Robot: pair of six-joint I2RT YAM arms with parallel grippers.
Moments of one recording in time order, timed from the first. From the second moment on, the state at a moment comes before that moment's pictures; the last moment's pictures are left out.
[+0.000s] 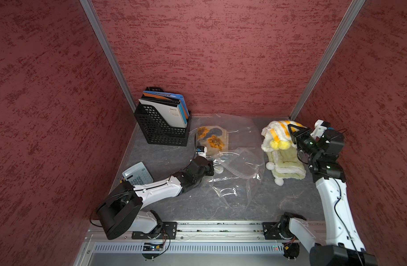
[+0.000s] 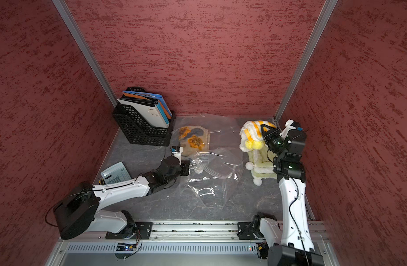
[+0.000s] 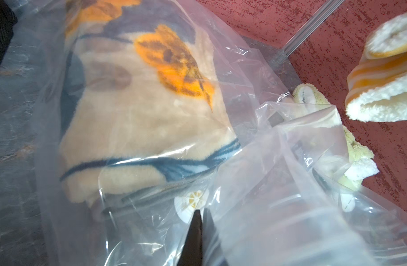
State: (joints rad) left arm -0.81 1.36 0.62 0.20 -0.20 -0.66; right arm -0.26 0.99 1.00 -0.19 -0.49 1.06
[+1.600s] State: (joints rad) left arm -0.75 1.35 0.59 0.23 -0.07 -0.66; right arm -0.52 1.00 0.72 -0.12 -0.62 0.92
